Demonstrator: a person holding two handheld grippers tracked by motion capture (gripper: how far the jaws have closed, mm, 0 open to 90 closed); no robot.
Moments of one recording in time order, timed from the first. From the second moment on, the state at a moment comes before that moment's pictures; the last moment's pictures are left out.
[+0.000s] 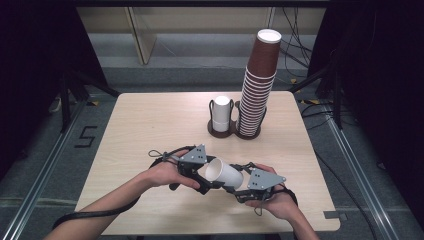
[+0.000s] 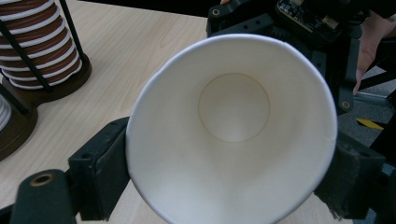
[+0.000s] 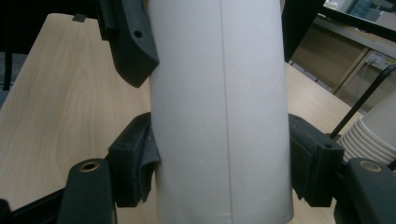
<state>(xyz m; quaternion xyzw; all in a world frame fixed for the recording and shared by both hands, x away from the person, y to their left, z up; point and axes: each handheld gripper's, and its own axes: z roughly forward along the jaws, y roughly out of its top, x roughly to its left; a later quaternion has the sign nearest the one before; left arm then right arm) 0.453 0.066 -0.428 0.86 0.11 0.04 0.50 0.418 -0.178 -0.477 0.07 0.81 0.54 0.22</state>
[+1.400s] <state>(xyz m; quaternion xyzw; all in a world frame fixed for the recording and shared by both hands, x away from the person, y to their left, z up) 0.436 0.052 -0.400 0.95 -0.08 0.16 0.25 0.416 -0.151 -0.475 0.05 0.85 0.48 0.21</state>
